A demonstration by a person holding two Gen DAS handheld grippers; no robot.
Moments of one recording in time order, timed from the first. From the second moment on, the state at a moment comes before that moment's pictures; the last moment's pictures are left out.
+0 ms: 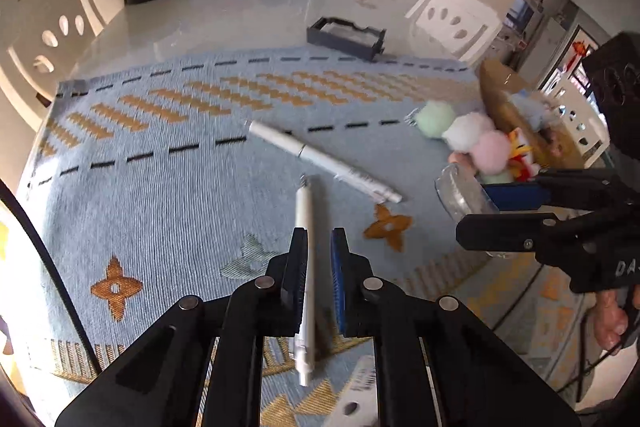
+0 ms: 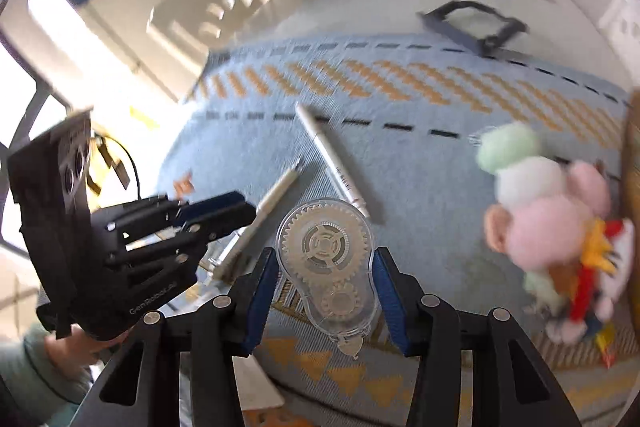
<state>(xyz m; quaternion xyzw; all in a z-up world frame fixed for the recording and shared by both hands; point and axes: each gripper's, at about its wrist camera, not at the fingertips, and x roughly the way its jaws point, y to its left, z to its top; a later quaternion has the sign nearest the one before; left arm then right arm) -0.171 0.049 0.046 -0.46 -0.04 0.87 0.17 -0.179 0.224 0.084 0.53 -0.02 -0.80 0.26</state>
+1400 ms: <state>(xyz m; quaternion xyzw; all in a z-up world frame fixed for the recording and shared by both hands) -0.172 0.240 0.181 -0.37 0.00 0.86 0.35 -0.141 0.500 0.229 0.35 -0.10 -0.93 -0.01</state>
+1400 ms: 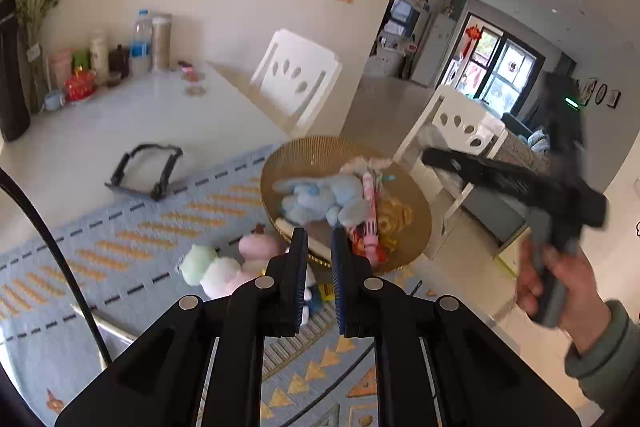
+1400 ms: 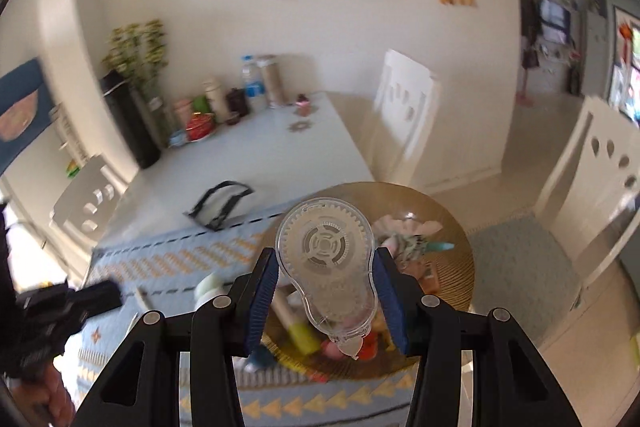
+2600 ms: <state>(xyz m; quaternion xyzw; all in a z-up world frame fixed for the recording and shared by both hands) -0.149 0.023 0.079 -0.50 -0.12 0.85 0.11 -0.176 0.329 0.189 0.48 -0.03 -0.86 0.16</state>
